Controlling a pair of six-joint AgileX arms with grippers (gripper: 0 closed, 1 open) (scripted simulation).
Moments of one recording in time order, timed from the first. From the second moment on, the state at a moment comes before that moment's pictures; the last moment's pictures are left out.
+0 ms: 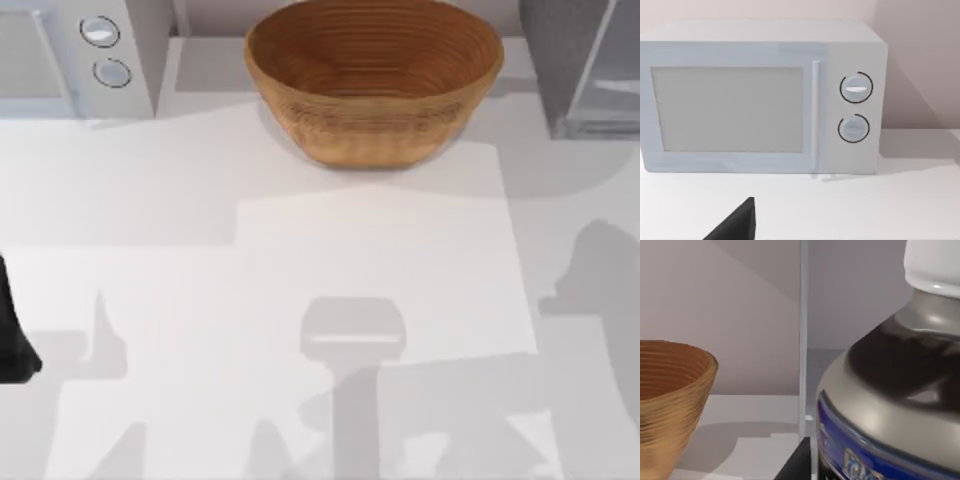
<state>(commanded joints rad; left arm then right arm) 0.00 0.00 0.00 0.00 0.00 0.00 0.27 0.63 0.20 0.42 0.28 0.00</state>
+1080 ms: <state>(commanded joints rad) 0.00 0.00 0.00 0.00 0.00 0.00 0.77 1.77 0.58 1.18 0.79 0.02</state>
